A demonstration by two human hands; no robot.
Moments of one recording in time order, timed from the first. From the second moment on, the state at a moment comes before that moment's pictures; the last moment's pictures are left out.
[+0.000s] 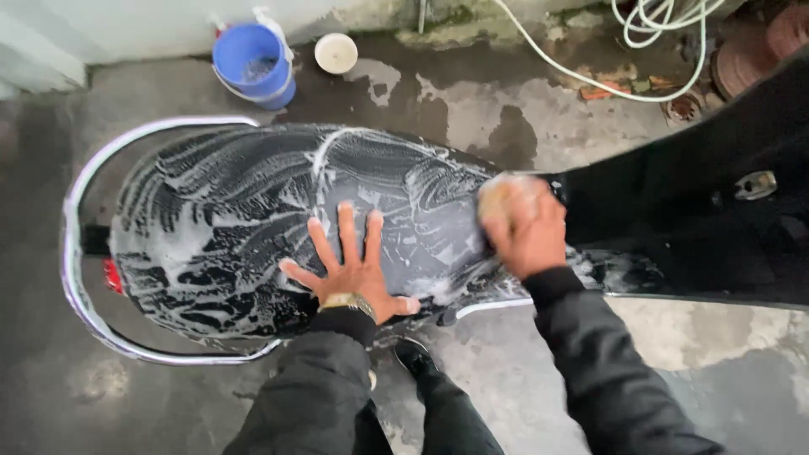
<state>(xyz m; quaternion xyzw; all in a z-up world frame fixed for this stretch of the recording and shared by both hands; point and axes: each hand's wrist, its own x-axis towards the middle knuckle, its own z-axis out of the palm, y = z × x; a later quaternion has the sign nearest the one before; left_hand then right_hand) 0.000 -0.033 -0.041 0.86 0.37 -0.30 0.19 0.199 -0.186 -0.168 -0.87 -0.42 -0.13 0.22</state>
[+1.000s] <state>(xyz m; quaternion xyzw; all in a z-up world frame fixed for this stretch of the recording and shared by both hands) 0.010 -0.028 -0.024 0.83 0.40 -0.35 0.17 0.201 -0.035 -0.180 -0.80 -0.53 -0.11 0.25</state>
